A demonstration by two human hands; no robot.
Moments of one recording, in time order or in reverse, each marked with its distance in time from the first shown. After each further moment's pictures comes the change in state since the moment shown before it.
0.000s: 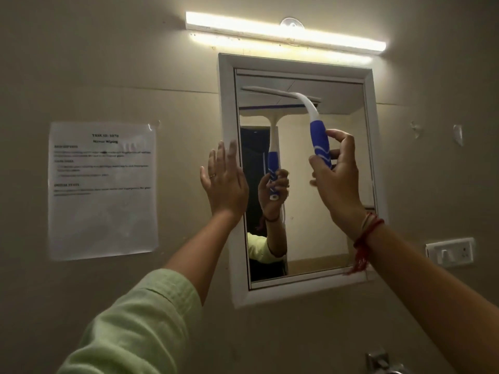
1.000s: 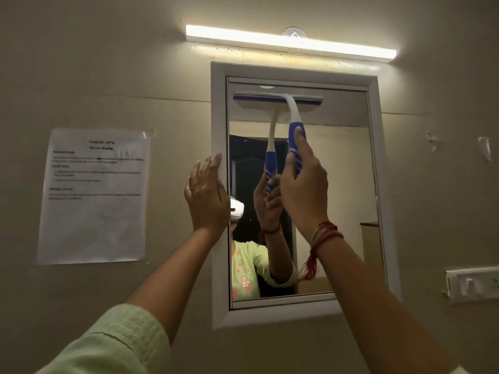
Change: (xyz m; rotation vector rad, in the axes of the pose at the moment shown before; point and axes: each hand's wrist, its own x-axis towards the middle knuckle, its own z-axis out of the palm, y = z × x) left_hand -0.008 0.003 0.000 -0.058 0.147 -0.022; right_hand 0.011 0.018 0.029 -0.121 0.037 -0.186
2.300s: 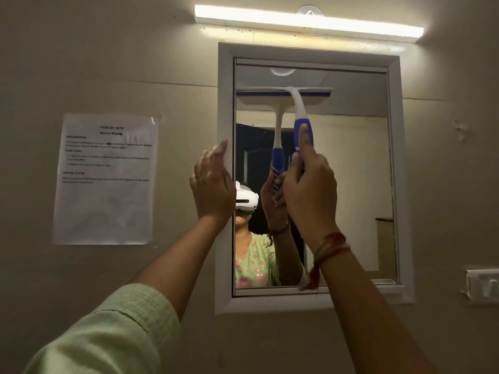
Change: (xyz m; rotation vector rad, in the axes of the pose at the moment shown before) left_hand -0.004 0.003 0.000 0.029 0.019 -0.014; right_hand -0.022 0.003 -0.007 -0.127 -0.062 -0.057
